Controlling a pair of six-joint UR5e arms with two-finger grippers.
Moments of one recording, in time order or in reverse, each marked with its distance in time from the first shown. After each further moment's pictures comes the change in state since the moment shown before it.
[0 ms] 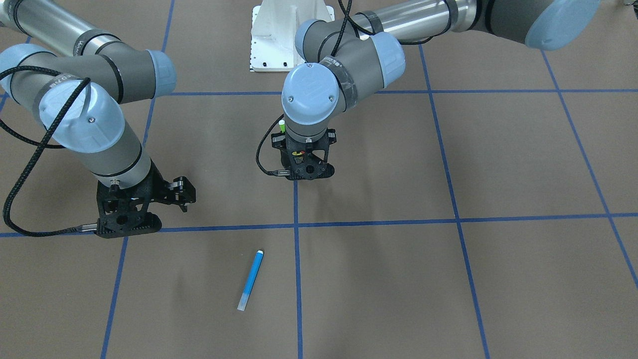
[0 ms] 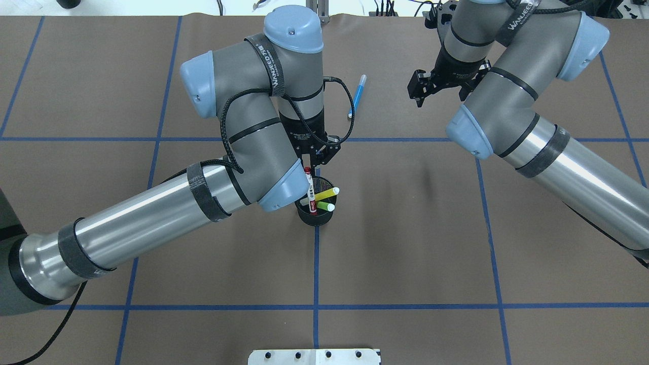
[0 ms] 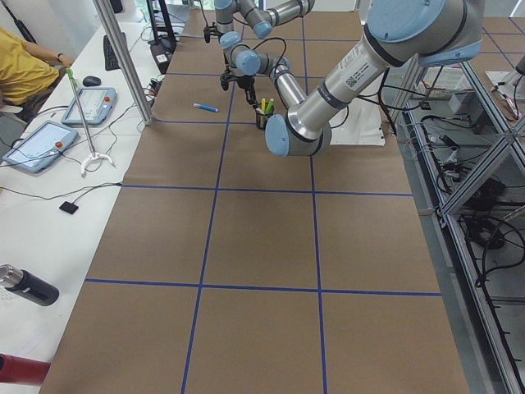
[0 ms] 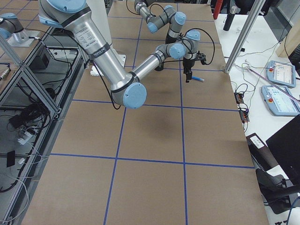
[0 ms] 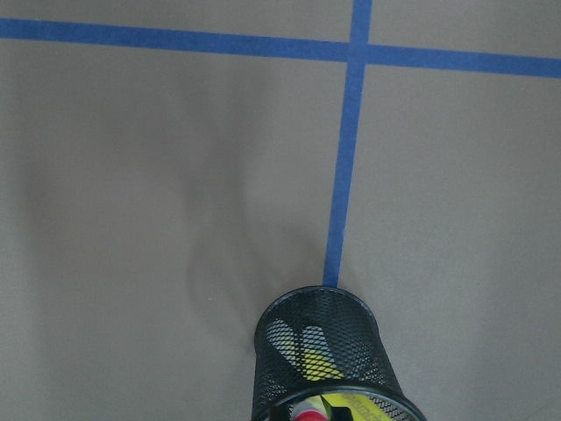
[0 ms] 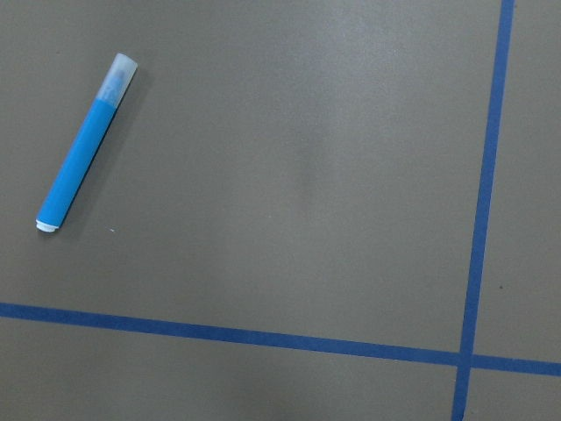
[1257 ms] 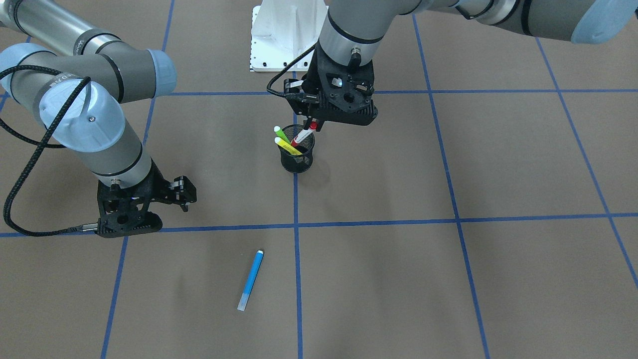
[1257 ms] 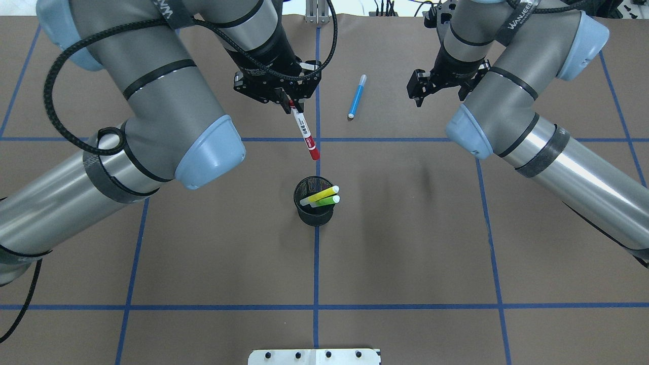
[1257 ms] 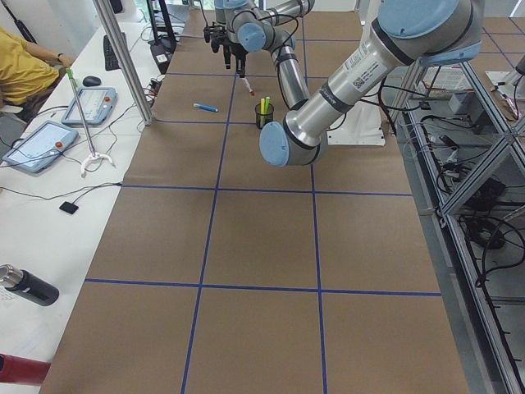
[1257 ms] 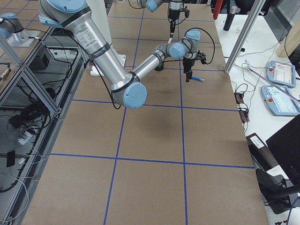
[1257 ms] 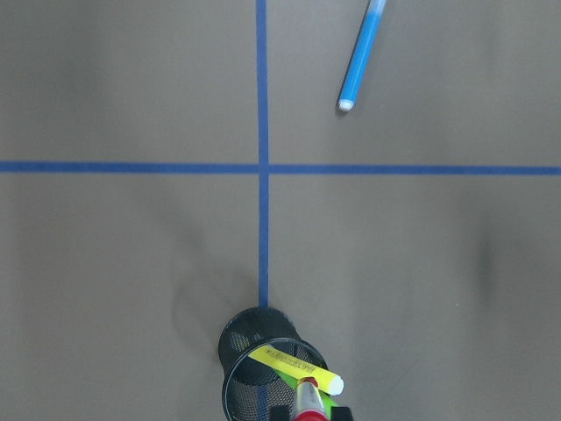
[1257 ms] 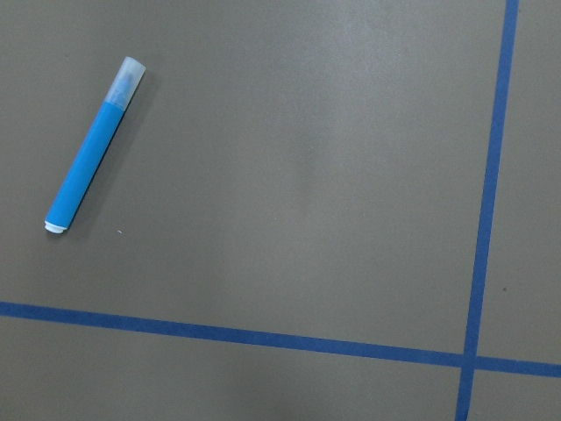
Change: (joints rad) left arm -0.139 0.088 -0.383 -0.058 0.099 -0.004; right arm 0.001 0.001 0.001 0.000 0.002 0.000
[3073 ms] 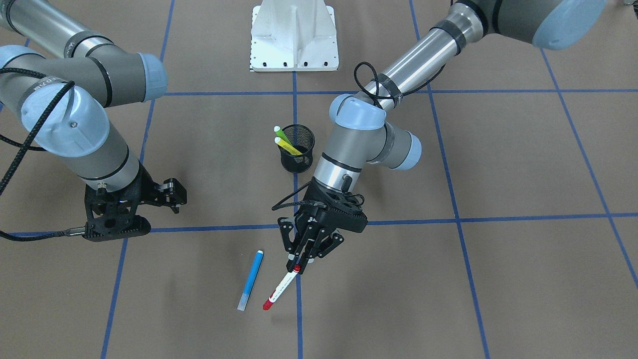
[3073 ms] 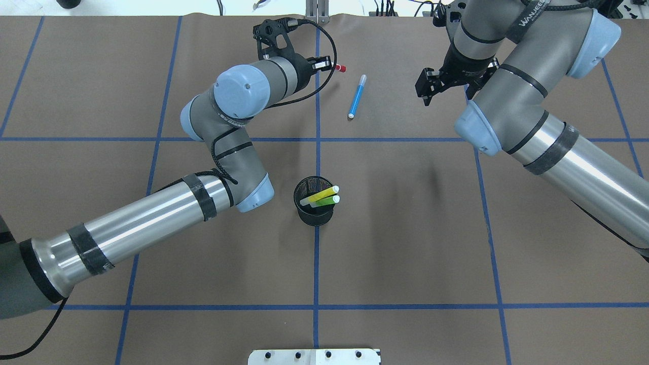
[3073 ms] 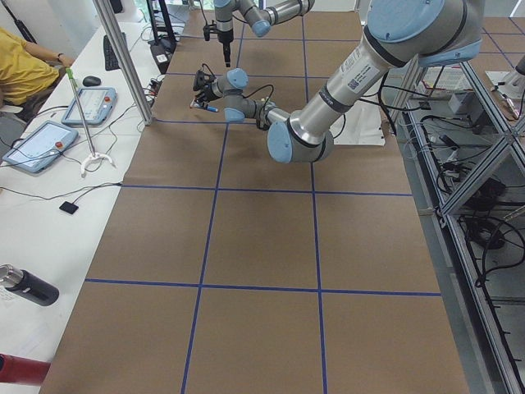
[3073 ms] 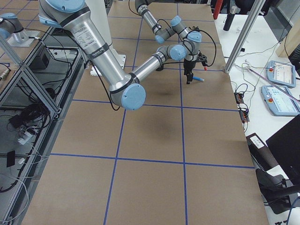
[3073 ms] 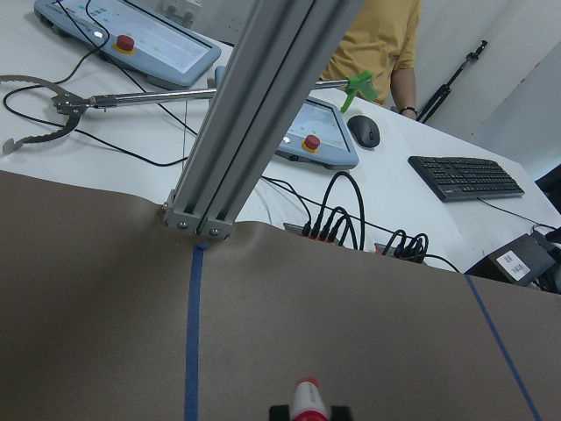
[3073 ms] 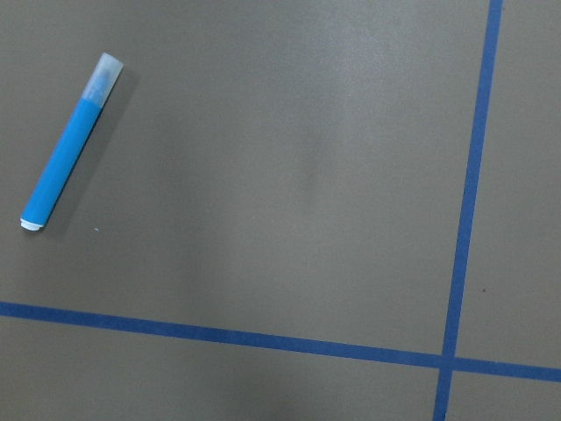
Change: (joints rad) left arm 0.160 -0.042 0.790 -1.244 0.750 -0.183; right arm 0.019 -0.019 -0.002 0.006 0.018 -0.029
